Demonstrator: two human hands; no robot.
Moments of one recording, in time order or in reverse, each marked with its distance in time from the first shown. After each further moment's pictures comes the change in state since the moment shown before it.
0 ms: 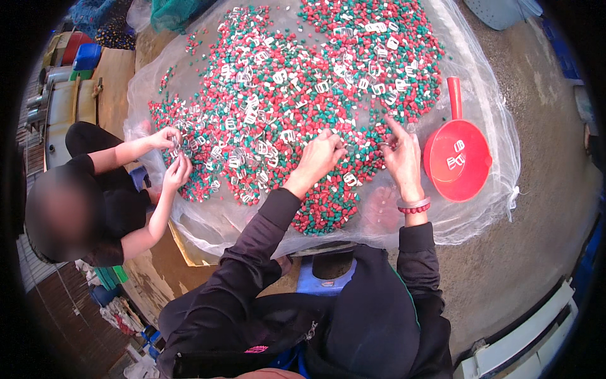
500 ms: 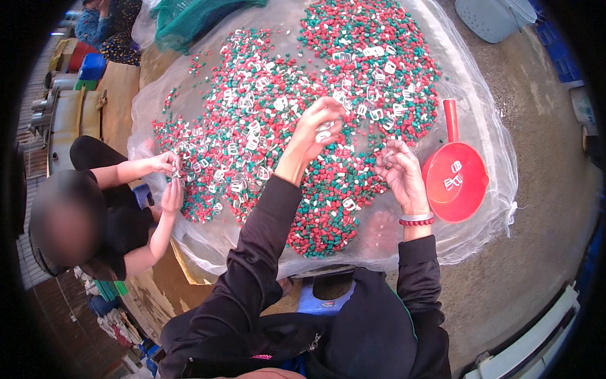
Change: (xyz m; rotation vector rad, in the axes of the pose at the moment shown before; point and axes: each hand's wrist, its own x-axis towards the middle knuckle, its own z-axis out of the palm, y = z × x) left_hand 0.095 0.012 -0.061 -1.547 -0.151 -0.142; right_hand 0.020 0.009 -0.008 1.519 -0.235 0.447
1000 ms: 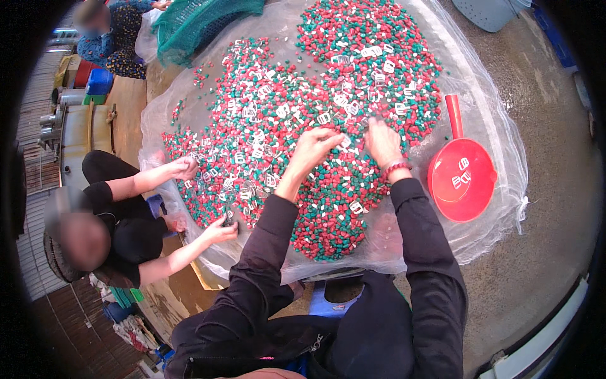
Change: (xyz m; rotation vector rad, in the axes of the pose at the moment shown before) left_hand -0.020 -0.016 -0.016 1.004 0.279 -0.099; right_hand 0.107 0.041 -0.018 -2.002 0.211 -0.333
